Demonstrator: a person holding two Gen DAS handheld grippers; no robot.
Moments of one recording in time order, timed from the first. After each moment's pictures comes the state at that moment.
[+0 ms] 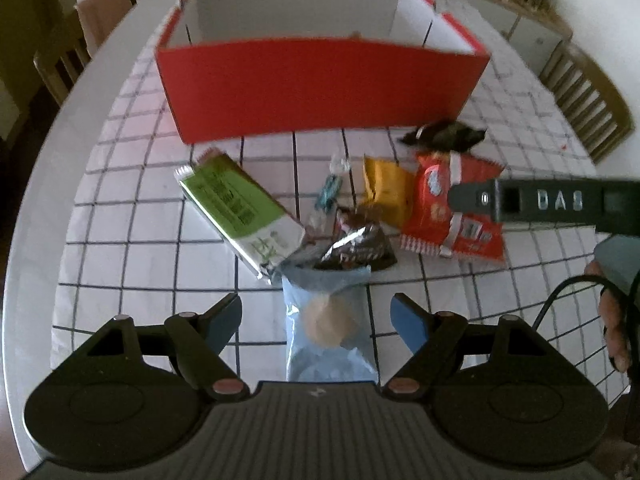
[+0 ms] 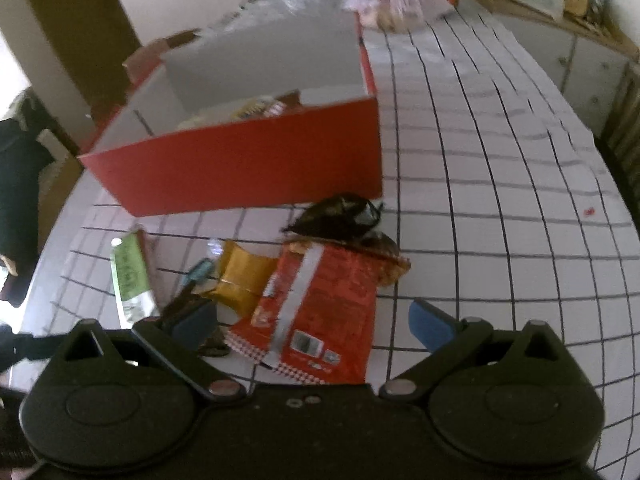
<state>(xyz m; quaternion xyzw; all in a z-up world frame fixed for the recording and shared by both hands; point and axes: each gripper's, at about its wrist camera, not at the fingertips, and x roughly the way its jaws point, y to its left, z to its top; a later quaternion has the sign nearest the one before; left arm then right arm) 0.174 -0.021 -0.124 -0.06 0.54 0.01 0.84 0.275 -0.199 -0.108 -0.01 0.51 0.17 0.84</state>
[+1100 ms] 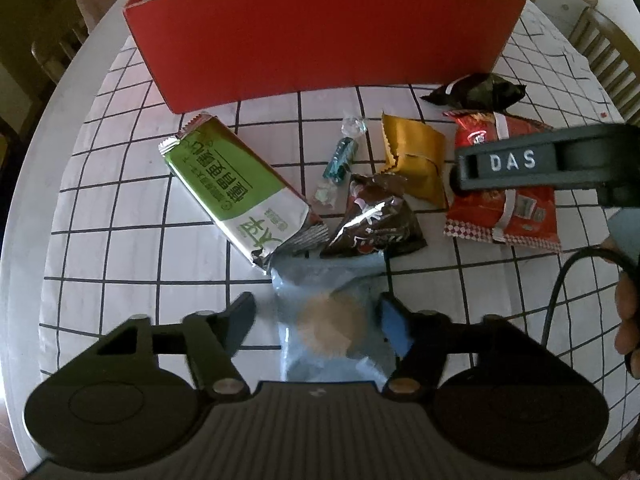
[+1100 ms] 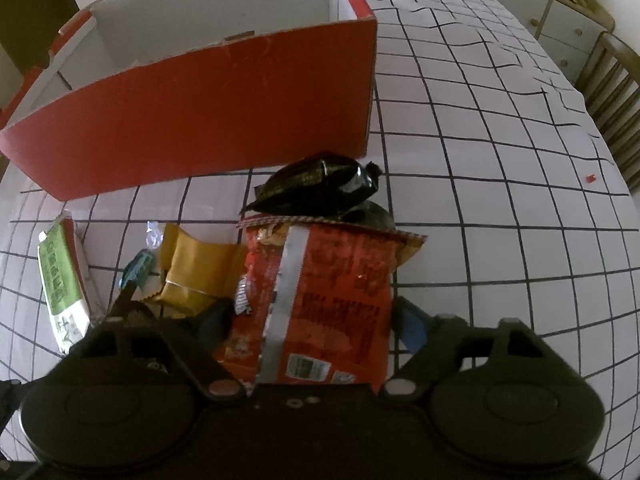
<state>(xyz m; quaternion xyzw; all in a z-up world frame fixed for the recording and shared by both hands) 0.192 -0.037 -0.160 -0.03 0.57 0.04 0.82 0.296 -0.172 -0.143 -0.04 0.56 0.10 0.82</state>
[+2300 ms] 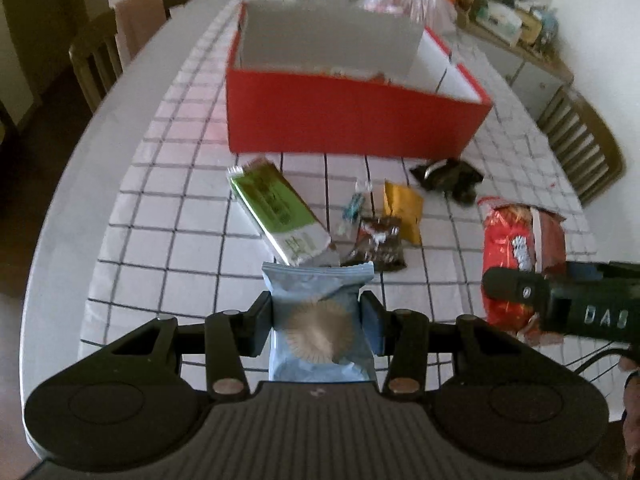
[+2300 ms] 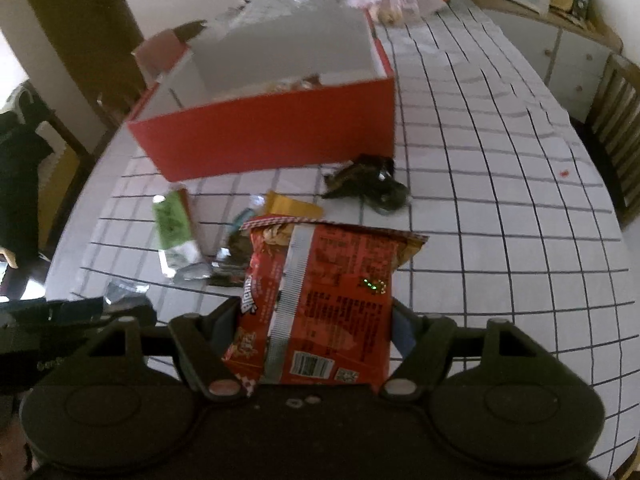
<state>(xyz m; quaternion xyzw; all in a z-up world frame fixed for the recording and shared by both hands) 0.127 0.010 -0.086 -0.11 0.49 0.03 0.86 0.198 -0.184 -0.060 -0.02 0.51 0.18 0.84</state>
